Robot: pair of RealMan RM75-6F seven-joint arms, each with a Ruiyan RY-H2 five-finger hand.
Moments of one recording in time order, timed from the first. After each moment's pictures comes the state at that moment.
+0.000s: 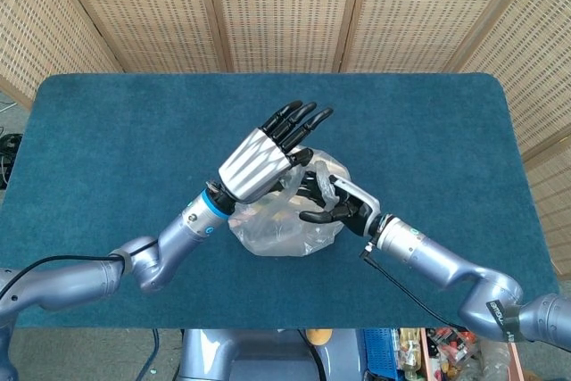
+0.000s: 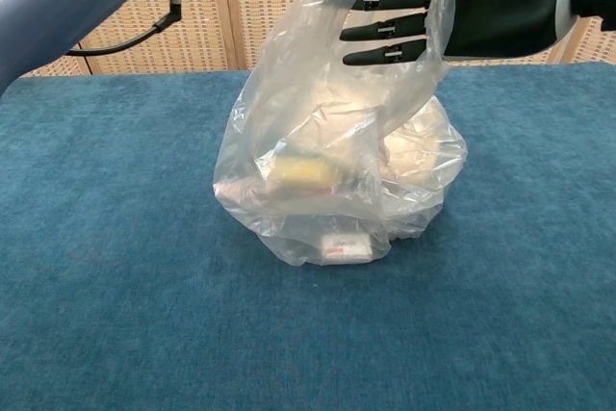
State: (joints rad) left arm -1.06 -1.59 -0.33 -1.36 1.58 1.24 0.21; right arm 0.91 -1.05 0.19 -1.80 -1.49 0.70 1.85
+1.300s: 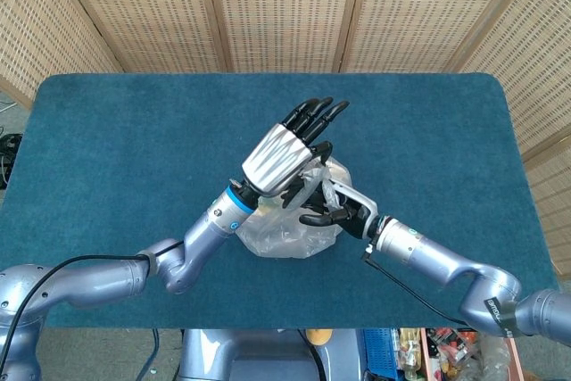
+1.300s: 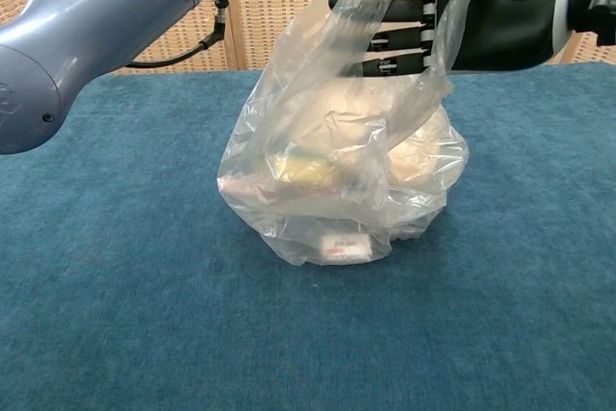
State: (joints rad) left arm -1.13 -1.69 -0.38 -1.32 1.45 1.18 0.22; right arm 0.93 -1.07 0.15 -1.74 -1.60 0.74 2.00
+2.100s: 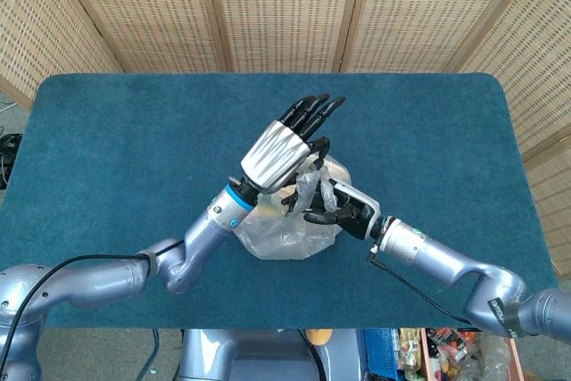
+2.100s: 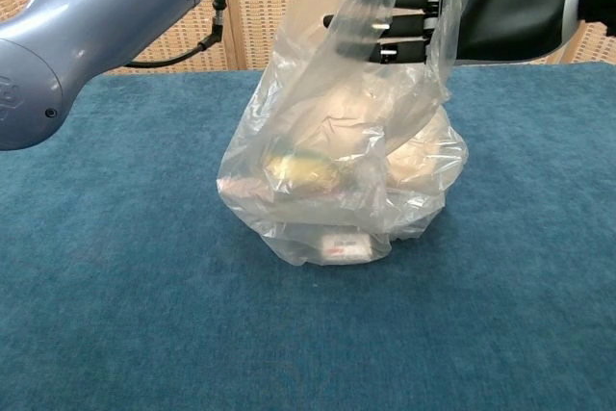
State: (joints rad) left arm -1.13 -1.69 -0.38 -1.32 1.42 1.17 0.21; right arm 0.95 -1.06 0.10 -1.72 -1.65 0.82 2.13
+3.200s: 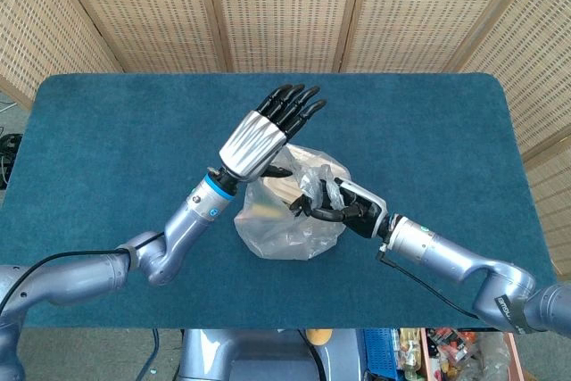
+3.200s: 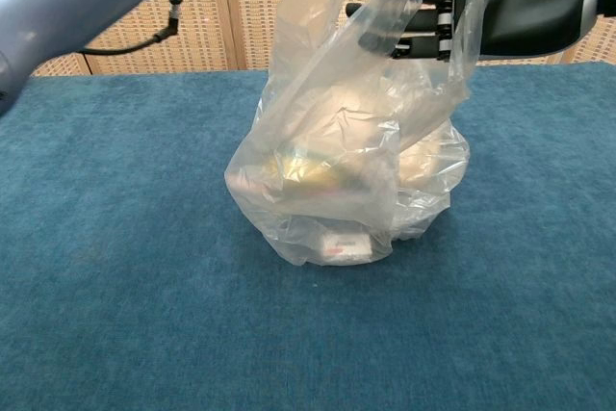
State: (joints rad) left arm -1.09 -1.59 -0.35 -1.33 1.42 1.15 0.10; right arm 0.98 -1.05 0.02 -1.68 -1.69 0.89 2.22
